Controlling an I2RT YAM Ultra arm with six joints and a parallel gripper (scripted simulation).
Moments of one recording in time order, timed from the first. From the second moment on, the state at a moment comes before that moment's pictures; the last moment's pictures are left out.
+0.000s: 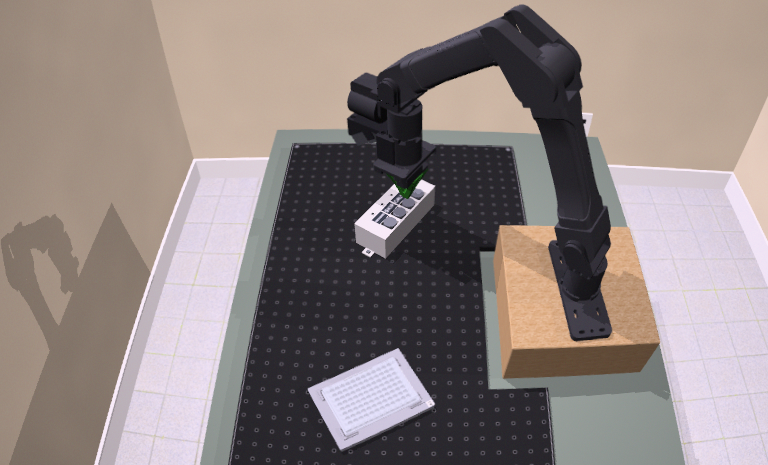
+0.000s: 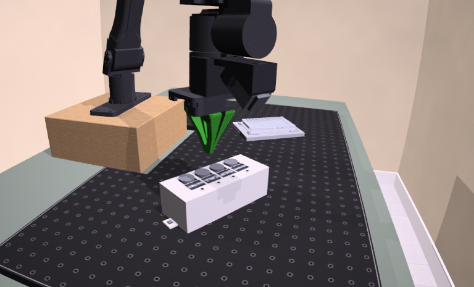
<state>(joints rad) -0.70 2.00 1.33 -0.91 0.00 -0.04</state>
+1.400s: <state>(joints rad) -0.68 1.98 1.36 -0.96 0.00 -0.03</state>
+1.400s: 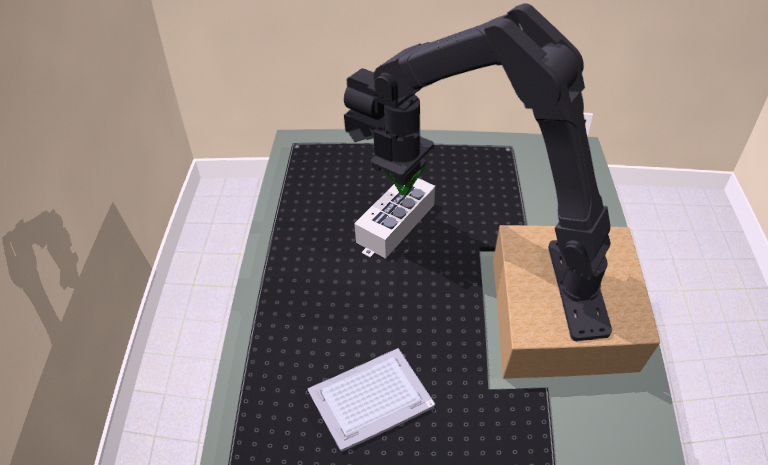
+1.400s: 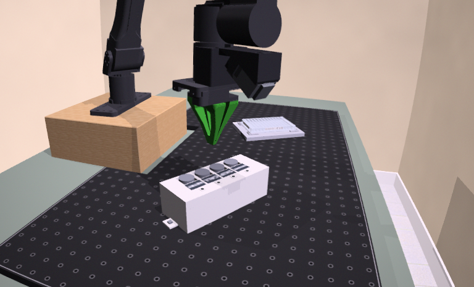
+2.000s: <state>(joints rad) -0.66 1.93 1.46 -1.09 0.00 -0.01</state>
